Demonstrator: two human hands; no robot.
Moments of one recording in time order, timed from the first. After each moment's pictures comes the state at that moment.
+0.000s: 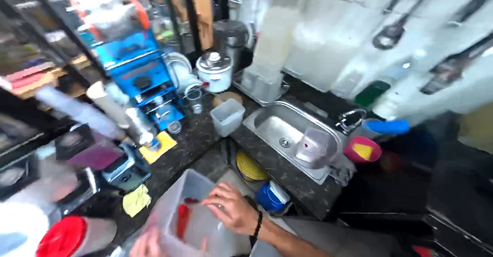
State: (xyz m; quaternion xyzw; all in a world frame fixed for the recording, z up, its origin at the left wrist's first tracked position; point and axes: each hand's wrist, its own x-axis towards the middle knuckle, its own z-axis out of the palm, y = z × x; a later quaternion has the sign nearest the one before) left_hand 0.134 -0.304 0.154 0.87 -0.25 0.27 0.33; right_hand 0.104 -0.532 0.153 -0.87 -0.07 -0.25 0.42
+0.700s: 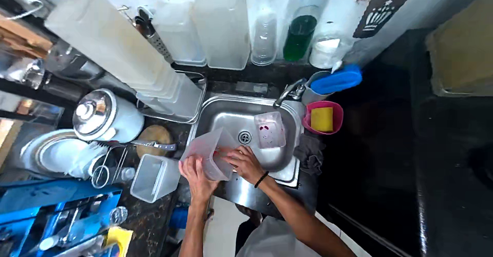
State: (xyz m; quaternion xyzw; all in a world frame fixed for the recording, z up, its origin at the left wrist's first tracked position) left_hand 0.268 -0.807 0.026 0.70 -0.64 0.15 0.27; right_hand 0.078 -0.915 0.006 -0.85 0.30 -0.30 0.31
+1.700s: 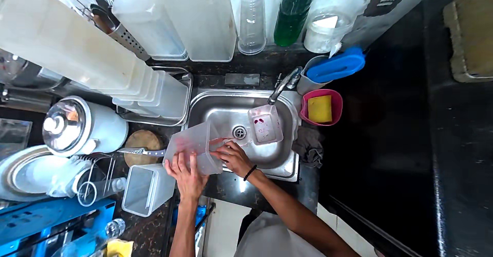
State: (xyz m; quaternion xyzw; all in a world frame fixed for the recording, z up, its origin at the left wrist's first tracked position) left_hand 0.300 -0.838 0.023 0.69 -0.68 0.19 0.15; right_hand 0.115 -0.929 -0.040 -0.82 0.33 -0.33 0.33
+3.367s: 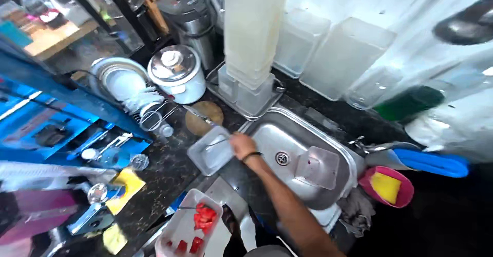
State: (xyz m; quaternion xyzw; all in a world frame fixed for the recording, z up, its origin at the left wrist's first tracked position) left_hand 0.228 -0.506 0.029 0.85 -0.17 0.04 0.50; right_hand 0.304 -0.913 0.071 -0.90 0.30 0.08 0.30
